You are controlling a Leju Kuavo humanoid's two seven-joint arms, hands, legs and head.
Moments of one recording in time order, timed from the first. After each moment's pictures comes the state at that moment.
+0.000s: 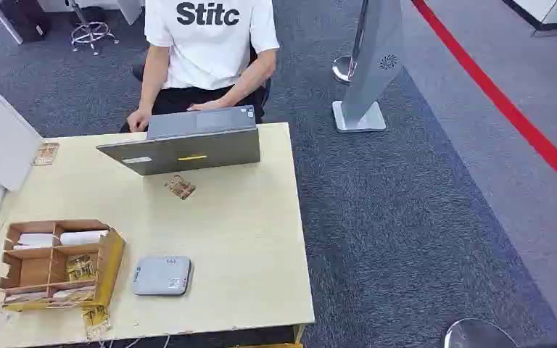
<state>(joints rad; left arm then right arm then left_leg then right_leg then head) 0.26 -0.32 0.81 -1.21 0.86 -0.54 -0.70 0.07 0.28 -0.83 -0.48 -0.19 0.02 -0.05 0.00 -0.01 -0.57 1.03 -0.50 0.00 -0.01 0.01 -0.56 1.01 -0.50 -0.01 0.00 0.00</state>
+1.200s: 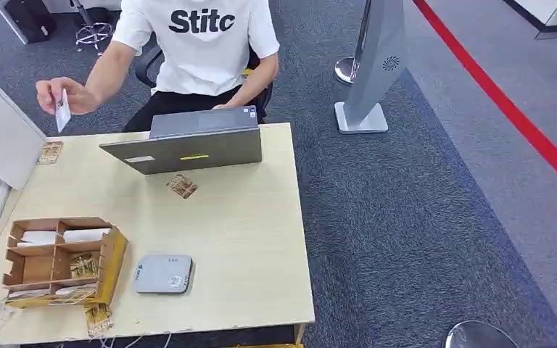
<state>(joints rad) -0.01 0.12 0.51 -2.03 -0.43 0.21 -0.29 0.04 0.28 -1.02 -0.46 0.33 0.04 0.00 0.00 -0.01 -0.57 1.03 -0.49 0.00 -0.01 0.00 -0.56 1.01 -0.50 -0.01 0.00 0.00</state>
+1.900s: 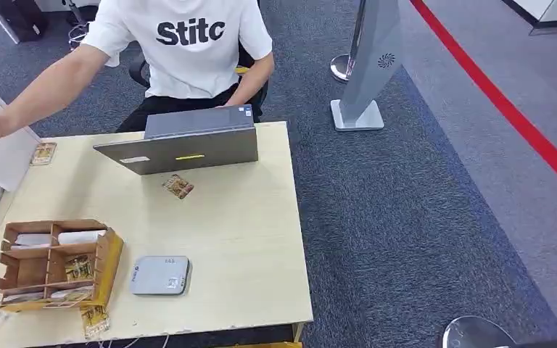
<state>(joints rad) -0.63 0.65 0.02 -1.41 -1.07 -0.07 0.05 -0.02 0.17 -0.99 -0.27 0.47 0.05 -0.05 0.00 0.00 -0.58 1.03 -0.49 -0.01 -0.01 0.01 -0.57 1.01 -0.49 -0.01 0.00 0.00</state>
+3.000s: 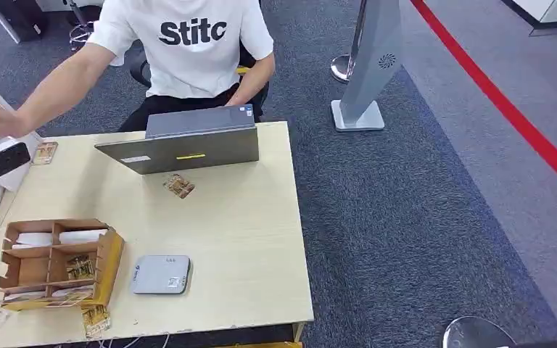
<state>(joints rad) -0.65 0.59 -0.10 -1.44 -1.19 -0.11 0.08 -0.03 0.16 -0.95 -0.25 0.53 0.02 -0.06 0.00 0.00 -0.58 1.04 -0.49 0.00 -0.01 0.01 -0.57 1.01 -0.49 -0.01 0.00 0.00</state>
